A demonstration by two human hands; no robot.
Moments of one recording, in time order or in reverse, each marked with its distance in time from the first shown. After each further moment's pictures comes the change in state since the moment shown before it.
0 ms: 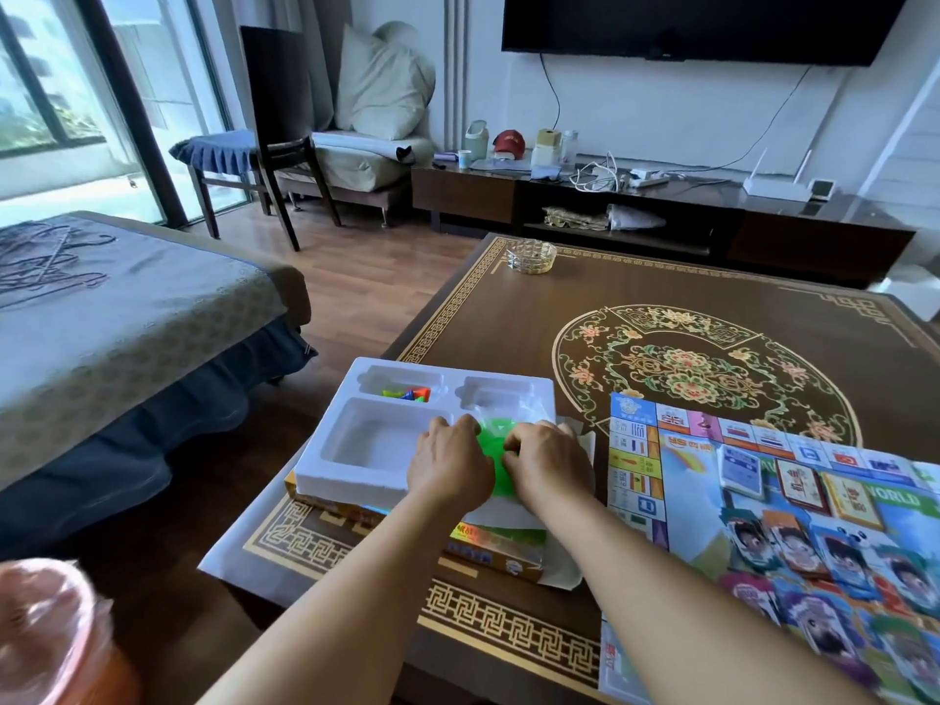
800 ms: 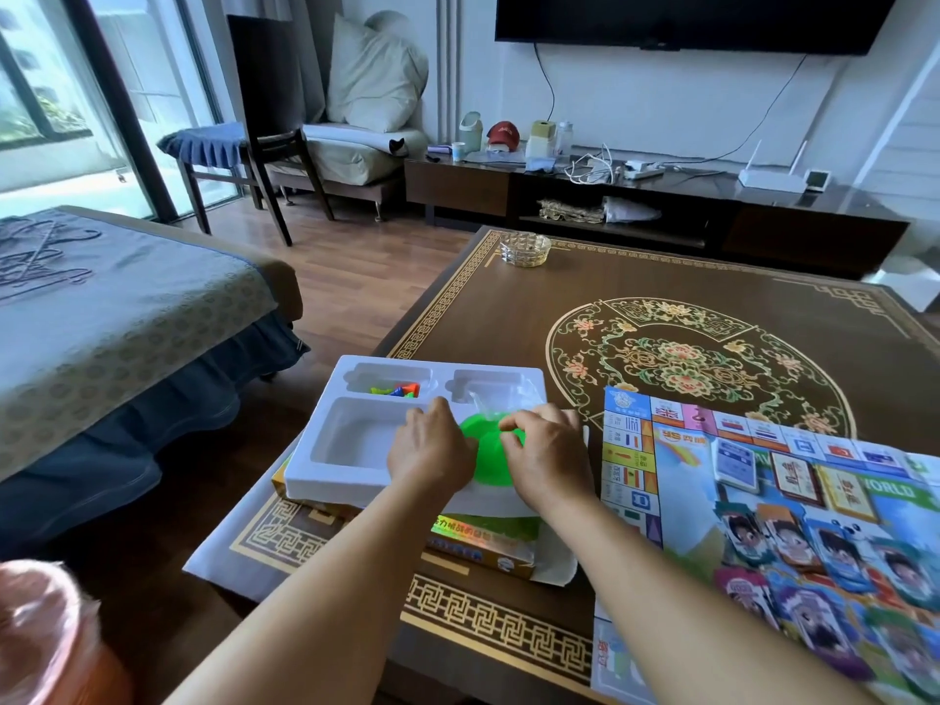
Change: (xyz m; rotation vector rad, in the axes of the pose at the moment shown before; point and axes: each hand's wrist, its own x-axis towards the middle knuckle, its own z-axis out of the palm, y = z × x) left_hand 0.012 -0.002 -0.006 0.007 0.024 -0.096; right_hand 0.000 0.011 0.006 0.119 0.176 -0.062
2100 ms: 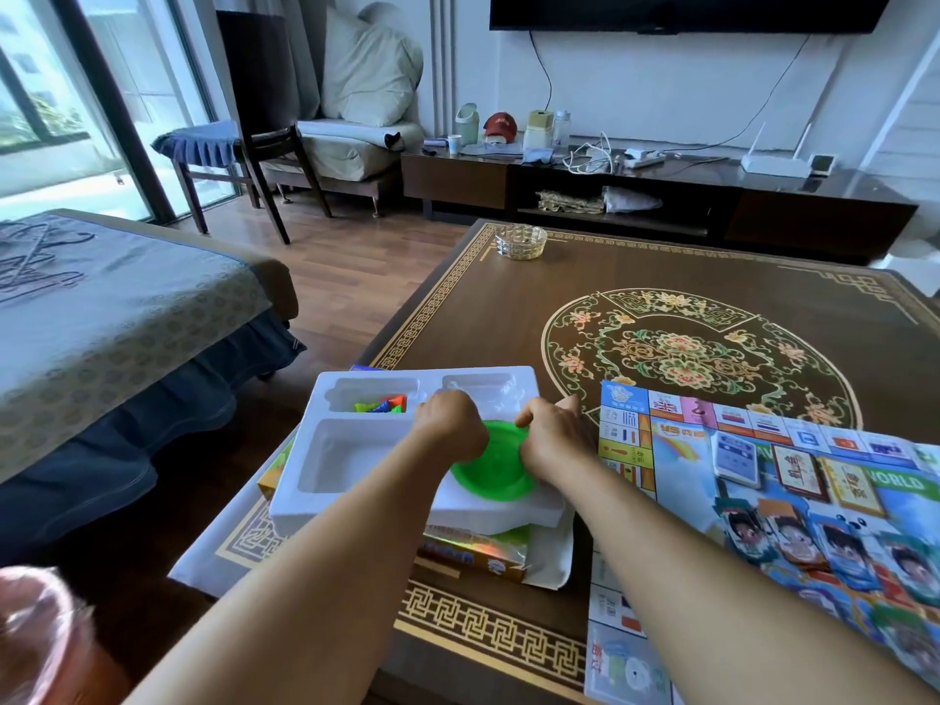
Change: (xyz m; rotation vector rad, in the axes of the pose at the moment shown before) left_hand 0.026 0.028 0.004 0.168 -0.102 0.144; right_hand 0.027 0.013 -0.012 -0.011 -0.255 0.252
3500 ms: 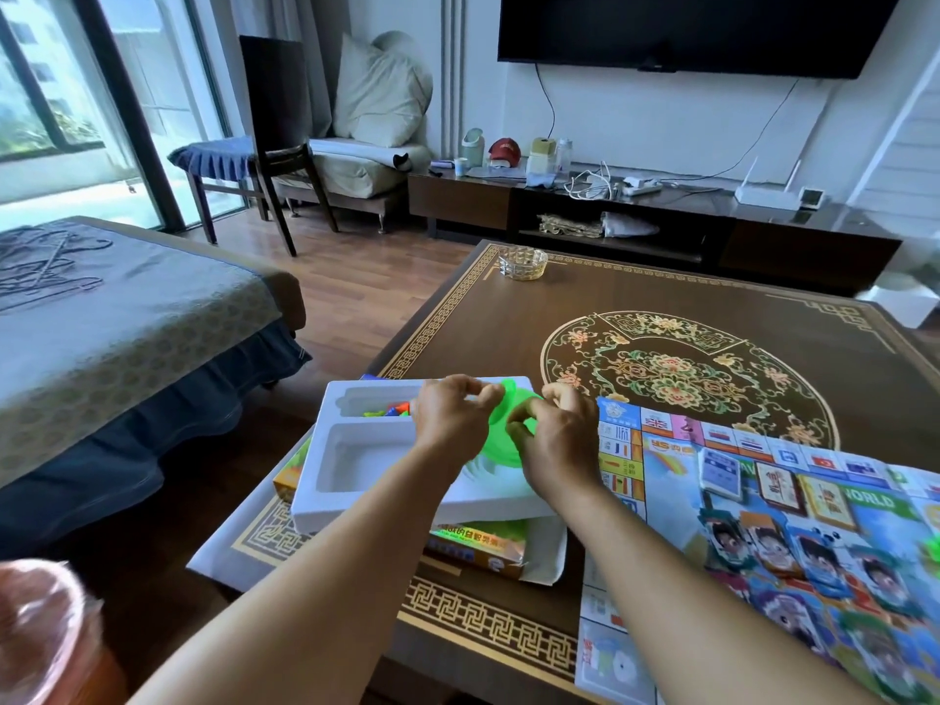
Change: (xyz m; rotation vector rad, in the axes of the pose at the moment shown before) left_hand -0.026 0.006 -0.013 -0.903 0.304 -0.044; right_hand -0.029 -0.005 -0.007 0.074 0.336 -0.252
